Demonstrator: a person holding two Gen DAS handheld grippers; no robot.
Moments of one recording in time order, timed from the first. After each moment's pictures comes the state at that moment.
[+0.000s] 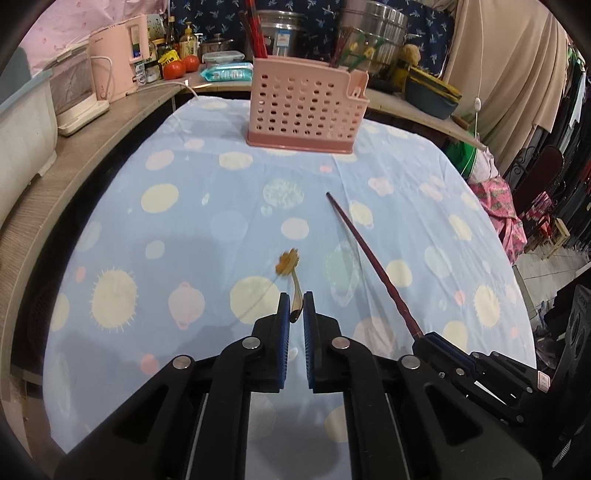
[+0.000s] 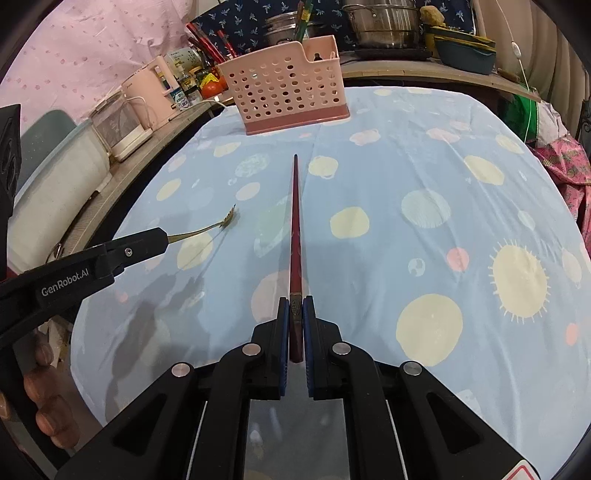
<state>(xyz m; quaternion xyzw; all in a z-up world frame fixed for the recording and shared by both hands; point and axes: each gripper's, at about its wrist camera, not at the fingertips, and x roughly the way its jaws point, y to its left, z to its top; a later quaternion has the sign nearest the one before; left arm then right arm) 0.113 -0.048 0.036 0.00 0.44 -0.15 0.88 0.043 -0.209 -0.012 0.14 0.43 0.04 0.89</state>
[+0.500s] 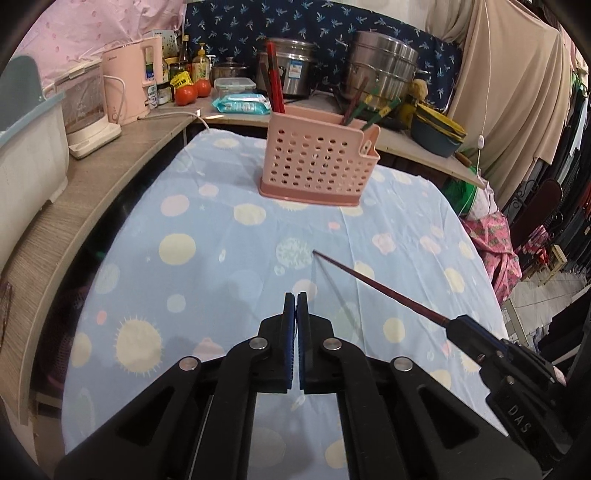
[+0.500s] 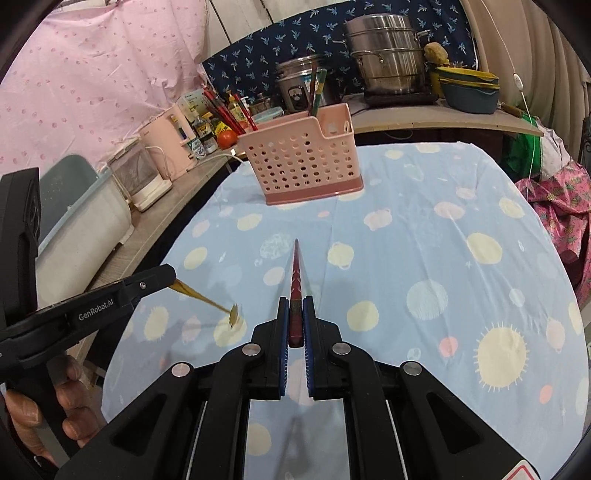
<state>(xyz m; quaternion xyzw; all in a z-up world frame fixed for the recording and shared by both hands) 0.139 -0.033 0.083 -0.03 0.41 -0.14 0.90 0.068 -0.219 0.060 0.15 0.35 0.05 0.92</state>
